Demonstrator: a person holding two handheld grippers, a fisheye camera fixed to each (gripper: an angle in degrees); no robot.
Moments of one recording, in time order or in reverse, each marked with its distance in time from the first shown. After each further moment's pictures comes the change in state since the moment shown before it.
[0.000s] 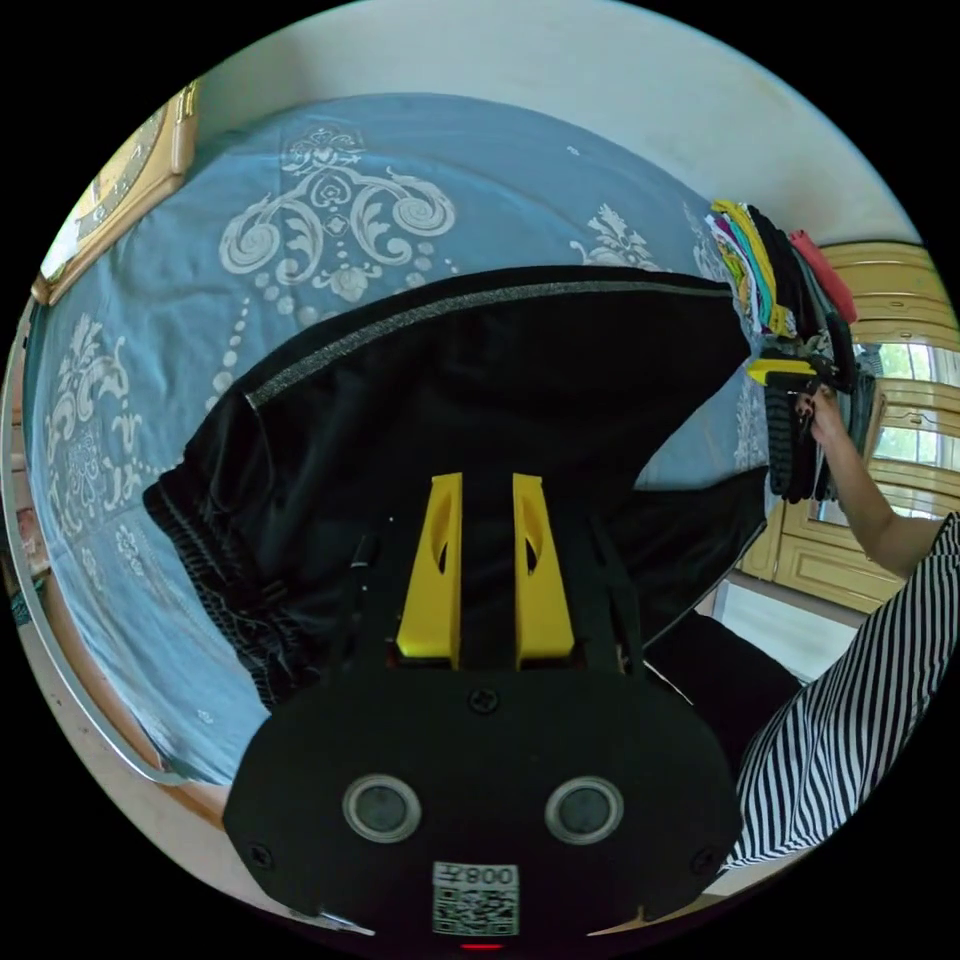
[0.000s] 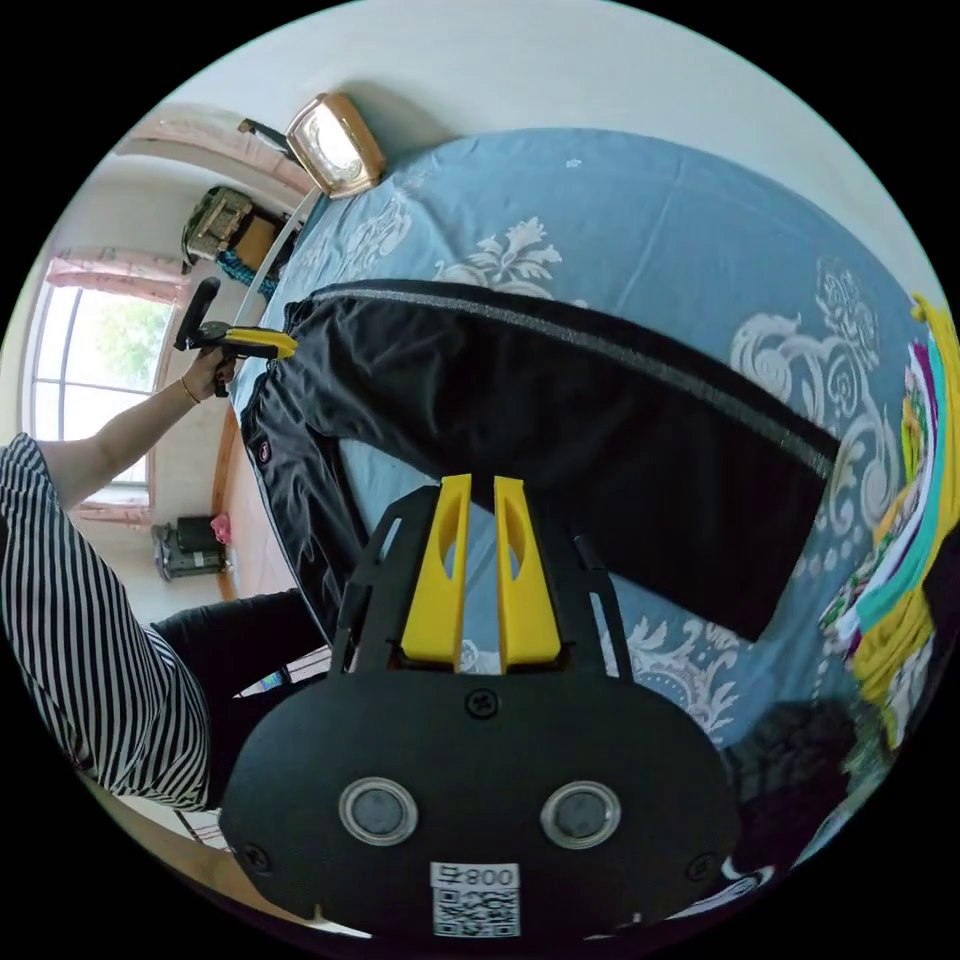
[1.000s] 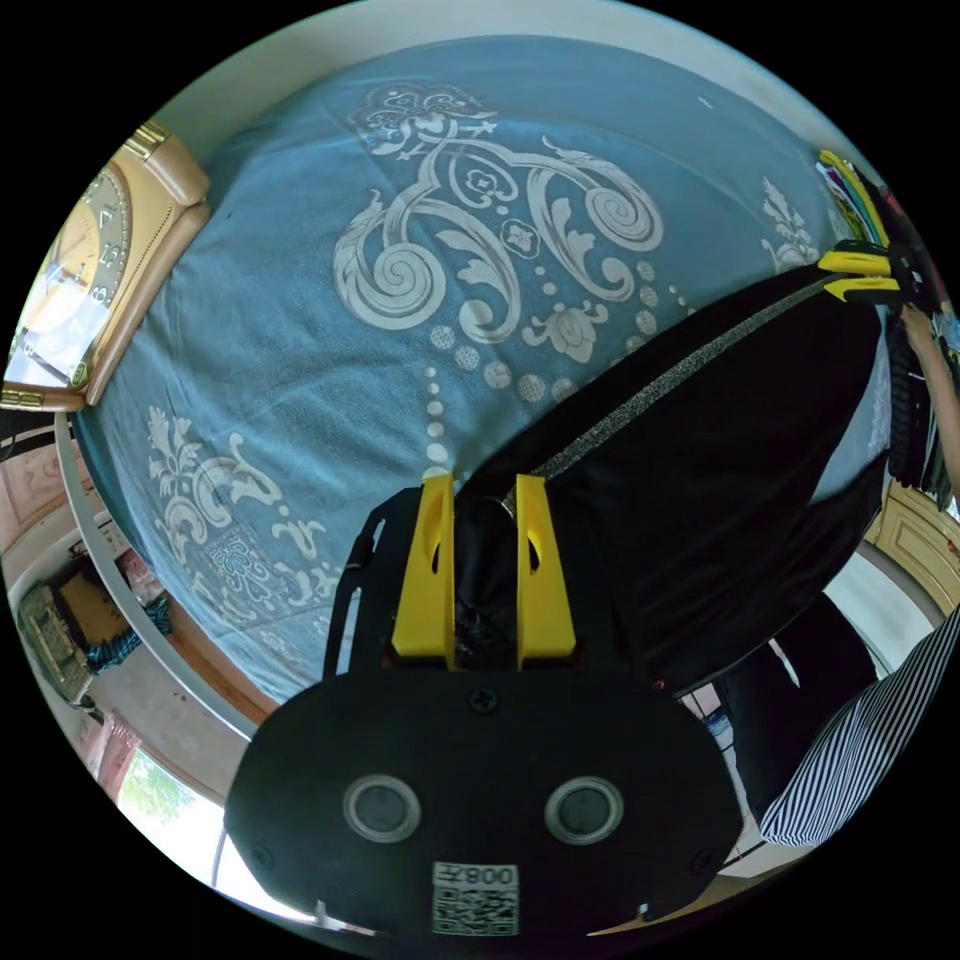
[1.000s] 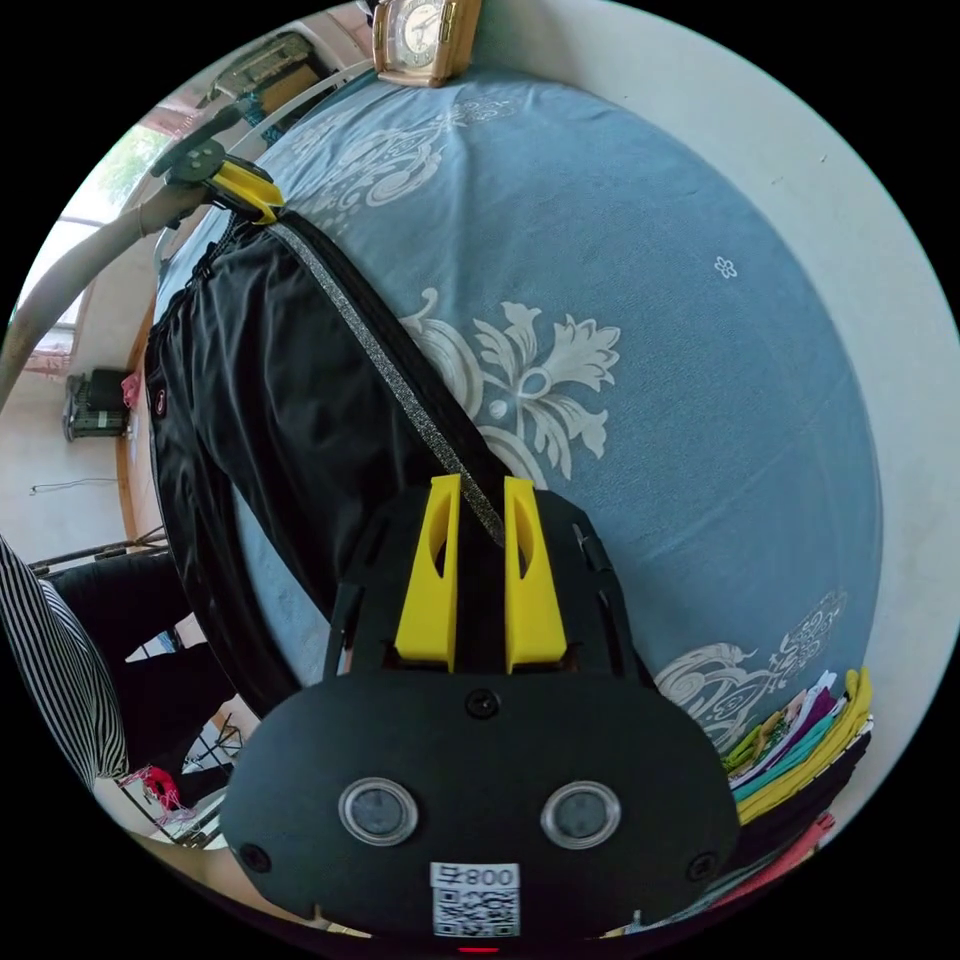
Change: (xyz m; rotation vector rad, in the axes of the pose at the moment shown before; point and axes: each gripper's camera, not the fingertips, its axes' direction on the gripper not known) left arm -0.054 -0.176 0.059 -0.245 -0.332 0.092; right arm -0.116 -0.221 -0.025 -0.228 0.308 -0.347
